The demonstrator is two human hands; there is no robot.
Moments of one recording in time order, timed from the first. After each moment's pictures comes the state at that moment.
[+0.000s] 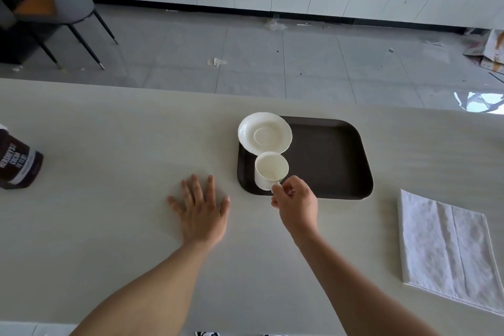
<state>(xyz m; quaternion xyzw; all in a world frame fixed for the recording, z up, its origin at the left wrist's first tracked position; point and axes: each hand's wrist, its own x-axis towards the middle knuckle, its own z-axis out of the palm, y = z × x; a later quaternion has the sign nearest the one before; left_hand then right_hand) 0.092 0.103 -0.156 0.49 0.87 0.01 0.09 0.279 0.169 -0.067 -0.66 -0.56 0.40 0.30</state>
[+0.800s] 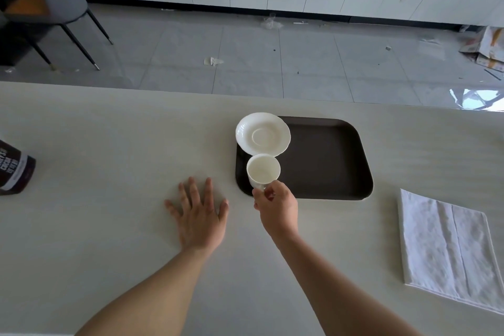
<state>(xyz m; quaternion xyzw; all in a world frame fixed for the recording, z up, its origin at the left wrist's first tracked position) 0.095 0.101 -0.146 0.49 0.87 0.03 0.09 0.247 0.163 -0.083 -0.66 -0.57 0.41 0.27</state>
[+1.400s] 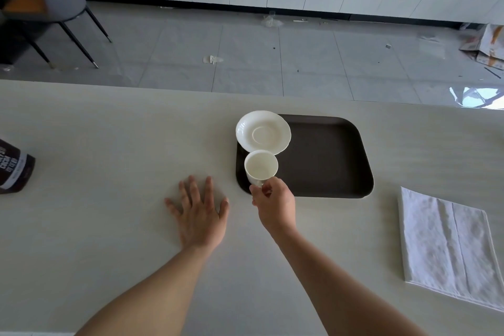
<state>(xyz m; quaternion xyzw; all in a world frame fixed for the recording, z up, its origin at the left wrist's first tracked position) 0.095 0.100 -0.146 0.49 0.87 0.04 0.08 0.242 0.166 -0.082 -0.65 -0.58 0.42 0.25</state>
